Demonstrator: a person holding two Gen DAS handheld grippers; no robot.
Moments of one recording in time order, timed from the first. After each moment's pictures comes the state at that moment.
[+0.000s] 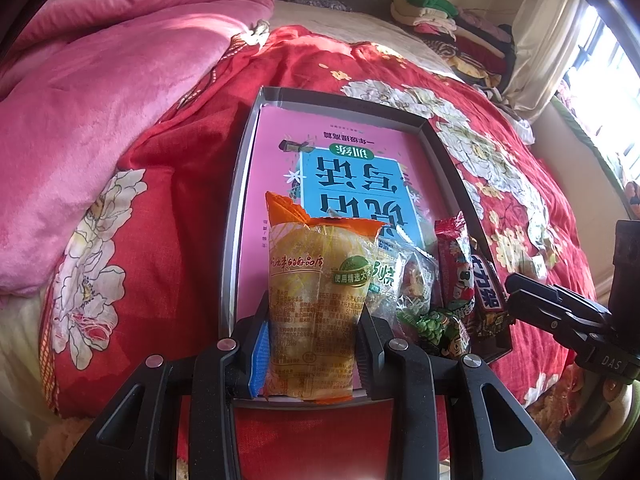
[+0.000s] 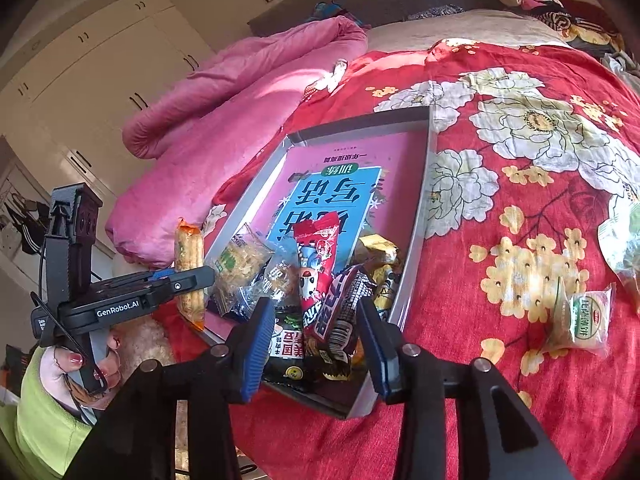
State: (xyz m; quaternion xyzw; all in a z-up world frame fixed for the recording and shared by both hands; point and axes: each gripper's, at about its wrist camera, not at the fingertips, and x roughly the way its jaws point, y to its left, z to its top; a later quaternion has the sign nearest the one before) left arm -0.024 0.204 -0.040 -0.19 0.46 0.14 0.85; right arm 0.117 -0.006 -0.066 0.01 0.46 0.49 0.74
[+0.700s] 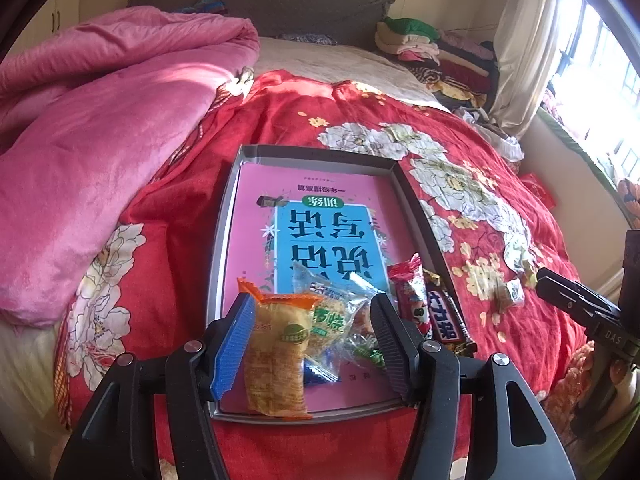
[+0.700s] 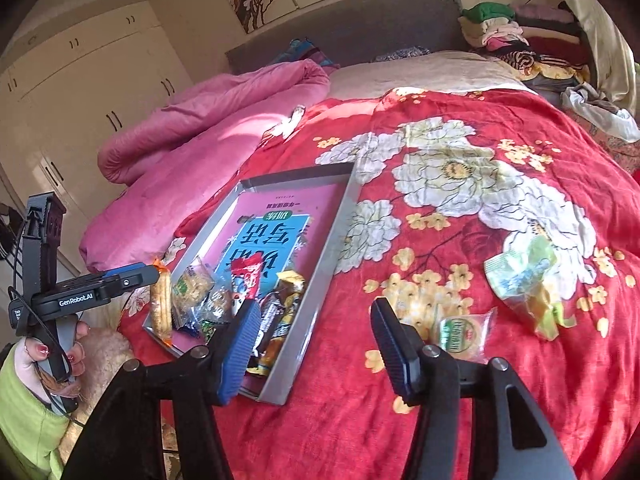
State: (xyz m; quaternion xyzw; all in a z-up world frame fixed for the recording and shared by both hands) left arm -0.020 0.180 0.004 -0.16 0.41 0.14 0.89; right arm 0.139 -0.084 -0.032 0.00 0.40 0.42 0.82
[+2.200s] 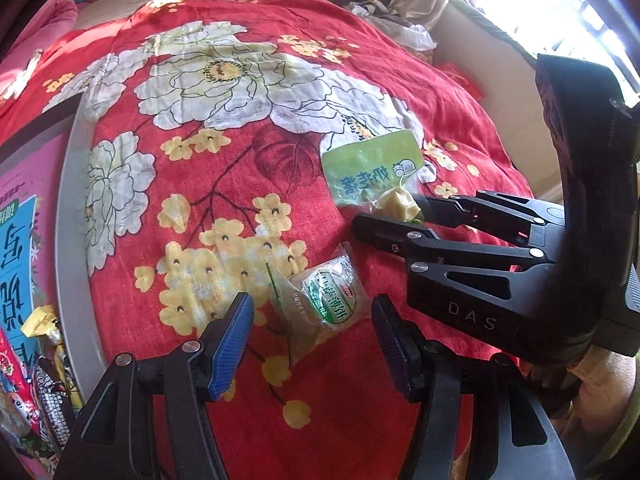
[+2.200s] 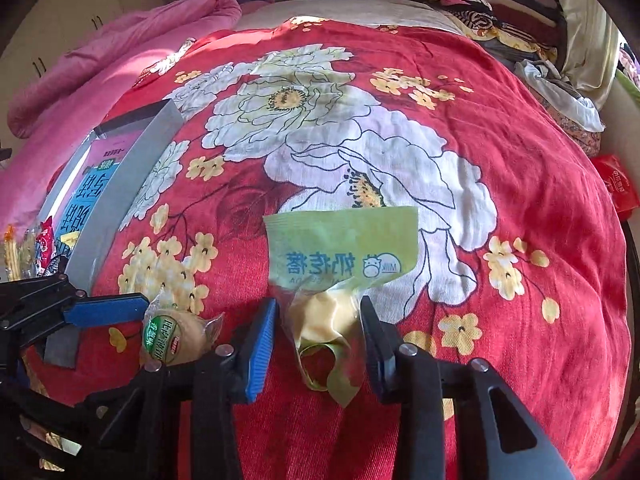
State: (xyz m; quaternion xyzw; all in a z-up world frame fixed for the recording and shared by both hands) left arm 0.162 -0.034 -0.078 -0.12 0.54 -0.04 0.84; right arm 0.256 -0.136 -0.106 -0.12 0.49 0.32 0.80
